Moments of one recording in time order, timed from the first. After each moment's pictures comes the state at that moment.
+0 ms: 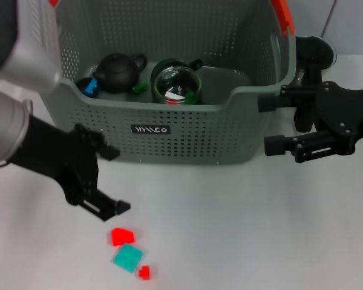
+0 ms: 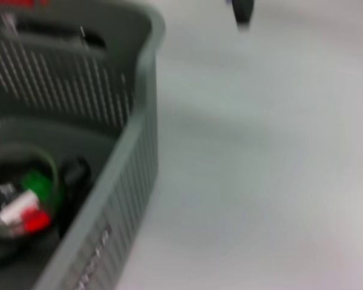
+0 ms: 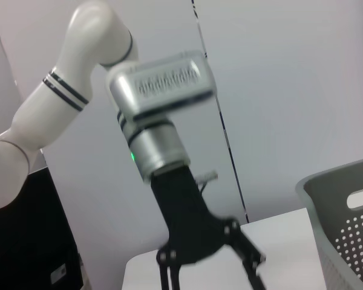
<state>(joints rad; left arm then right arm) -0.46 -2.17 -2.05 -1.76 -0.70 1.96 -2.00 0.71 1.98 -0.68 -0.69 -1.96 -1.93 1.53</state>
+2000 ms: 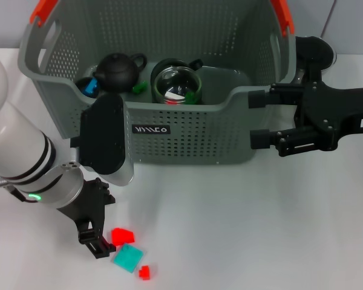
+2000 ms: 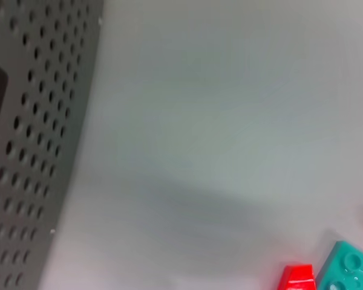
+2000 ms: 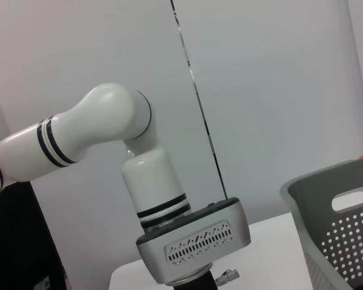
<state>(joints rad) -0.44 -2.17 -1.63 -1.39 -0.40 1.55 -1.94 0.71 2.00 -0.67 -0.68 -1.96 -1.87 1.53</state>
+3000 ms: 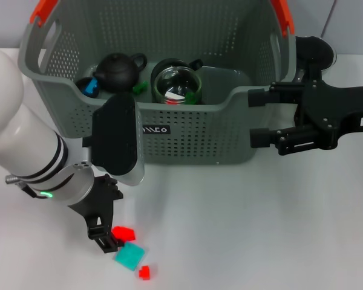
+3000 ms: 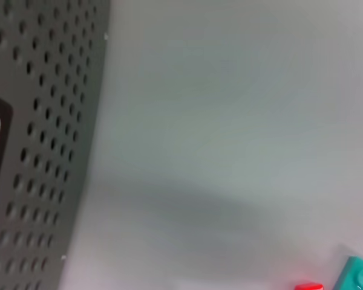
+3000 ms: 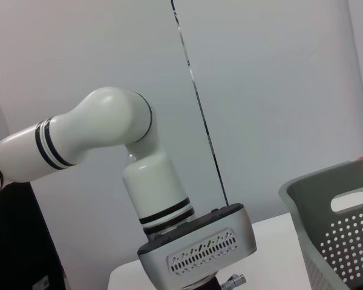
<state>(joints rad) -0.45 -2.17 -1.59 -1.38 -0.40 1.51 -1.96 0.72 2.00 -0.67 -0.68 -1.96 -1.87 1.53</state>
